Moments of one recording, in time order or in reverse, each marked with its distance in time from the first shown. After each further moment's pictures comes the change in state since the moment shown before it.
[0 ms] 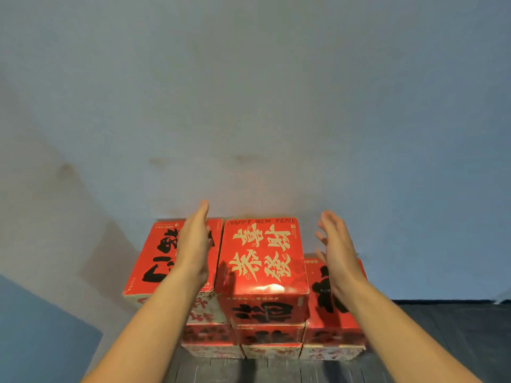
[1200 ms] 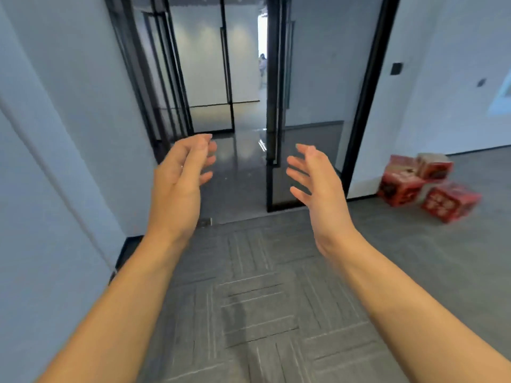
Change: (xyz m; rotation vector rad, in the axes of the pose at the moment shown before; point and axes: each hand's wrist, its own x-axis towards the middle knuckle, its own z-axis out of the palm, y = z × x) left_hand -0.639 -0.037 0.157 -0.165 -1.992 0.495; right_hand -0.655 -0.056 -0.297 0.002 1.619 -0.507
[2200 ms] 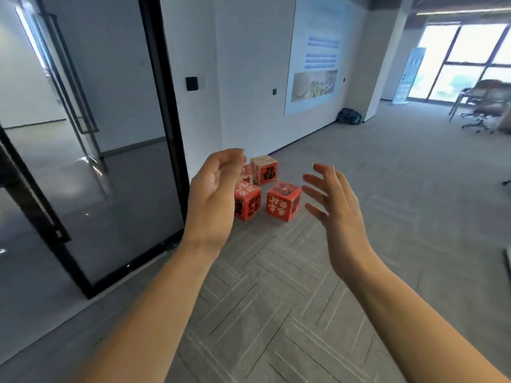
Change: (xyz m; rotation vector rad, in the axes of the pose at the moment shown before) left_hand 0.206 -0.122 0.731 -0.363 -0.615 -0.075; right_hand 0.344 0.039 -0.557 -0.220 0.677 -0.082
